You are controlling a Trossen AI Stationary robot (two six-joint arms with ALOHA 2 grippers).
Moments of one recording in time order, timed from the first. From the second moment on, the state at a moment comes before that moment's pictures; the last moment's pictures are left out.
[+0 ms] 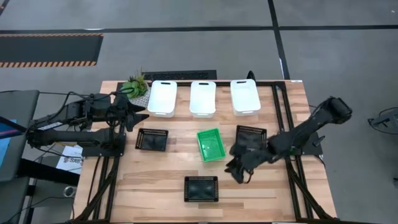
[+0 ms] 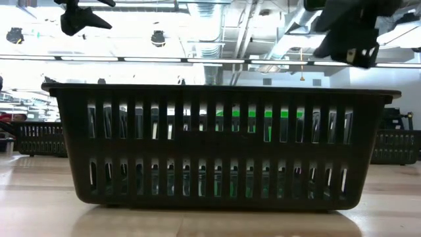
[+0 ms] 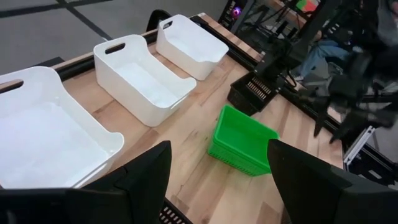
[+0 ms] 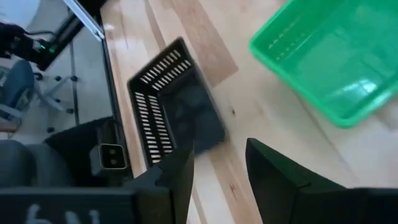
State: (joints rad) left arm 0.18 0.56 0.87 -0.75 -0.09 -0.54; right arm 0.48 1.36 0.86 -0.22 0.18 1.00
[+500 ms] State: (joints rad) left arm 0.18 0.56 0.87 -0.75 -0.09 -0.54; right arm 0.55 1.73 1.01 -0.17 0.19 1.19
